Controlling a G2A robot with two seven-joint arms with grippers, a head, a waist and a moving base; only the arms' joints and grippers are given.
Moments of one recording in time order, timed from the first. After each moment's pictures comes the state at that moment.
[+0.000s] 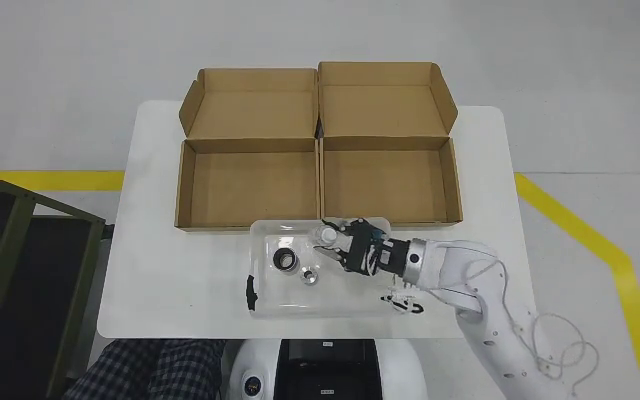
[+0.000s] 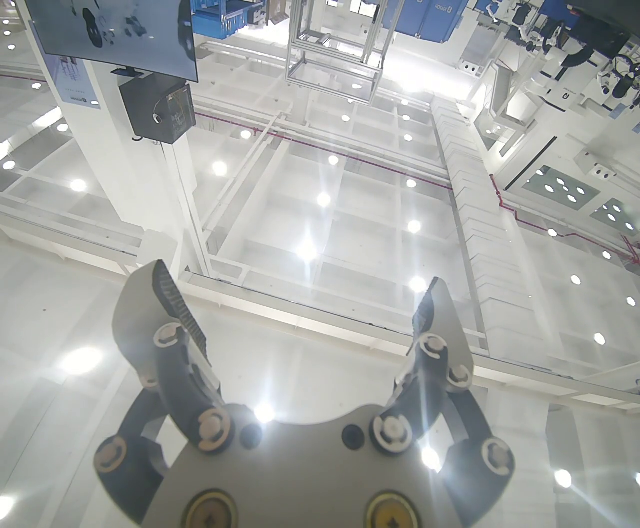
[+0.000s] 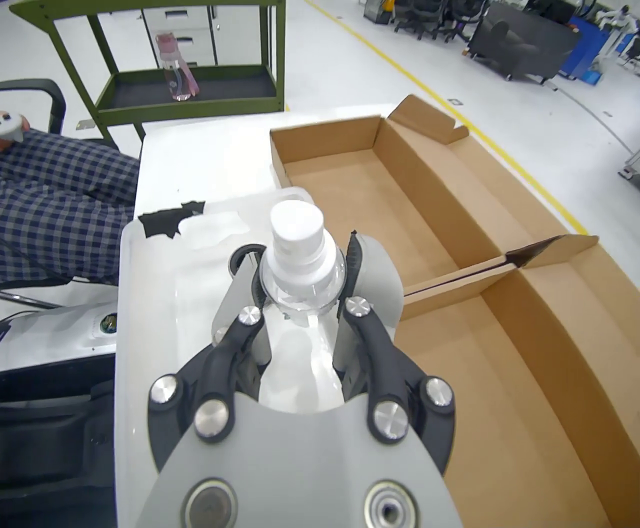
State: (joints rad) left arm -0.11 -0.30 -0.54 -1.19 3.07 0.29 0.07; right arm -1.28 -1.18 1.17 -1.93 -1.28 -0.78 0.23
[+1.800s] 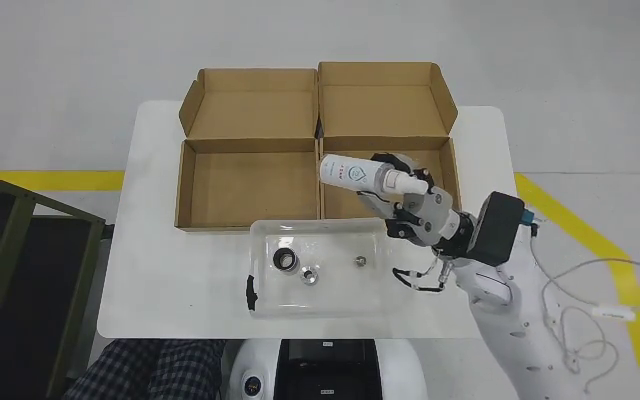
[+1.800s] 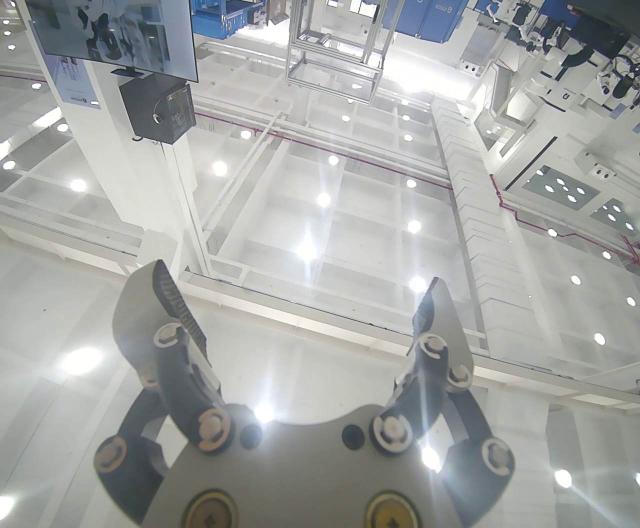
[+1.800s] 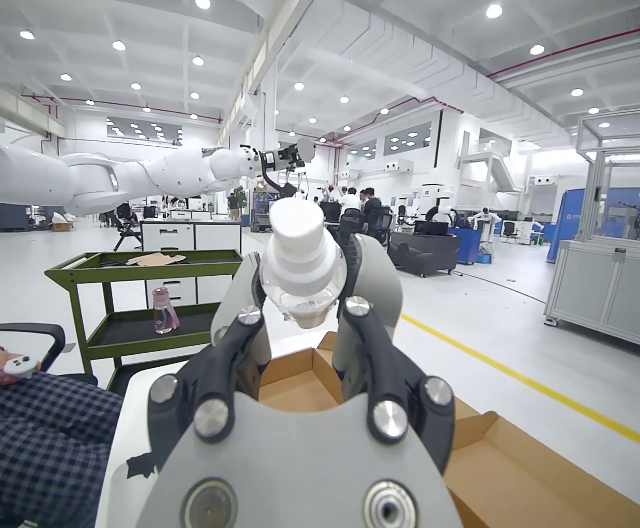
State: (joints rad) left arm -0.11 -0.30 -0.54 -1.19 3.07 0.29 0.07; right arm -1.24 -1.20 1.26 -1.97 -1.10 -0.74 -0.29
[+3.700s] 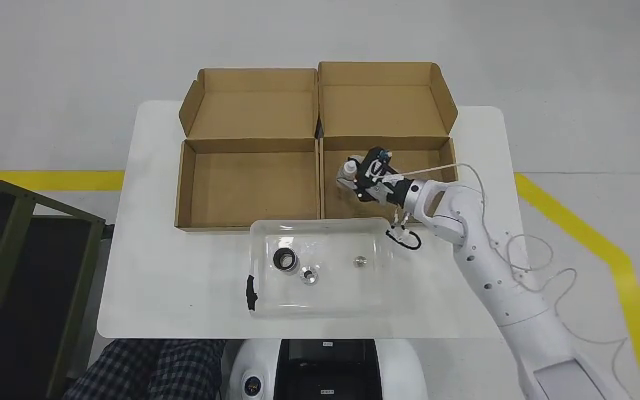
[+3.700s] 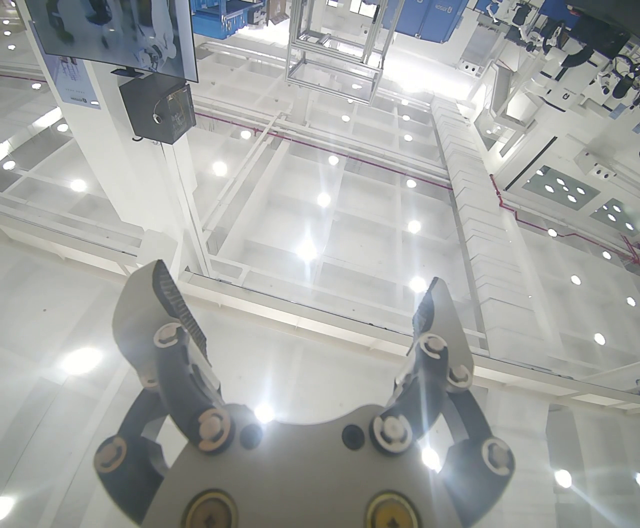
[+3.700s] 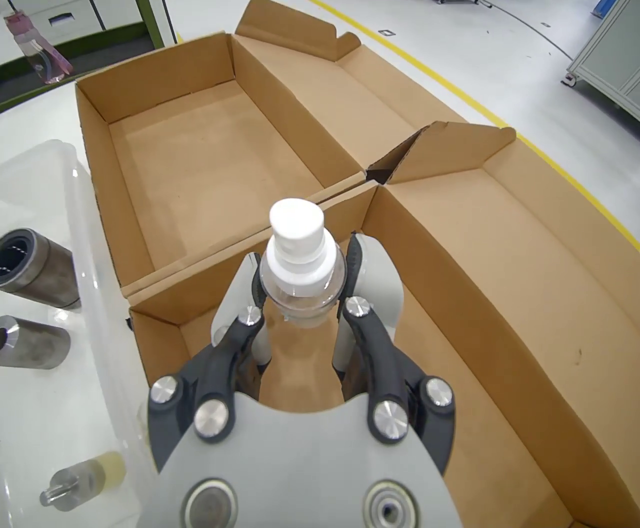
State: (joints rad) left arm -0.11 -0.30 -0.54 -1.19 3.07 0.29 0.07; right arm -0.86 -1.23 1.05 -1.33 -1.26 -0.67 0.19
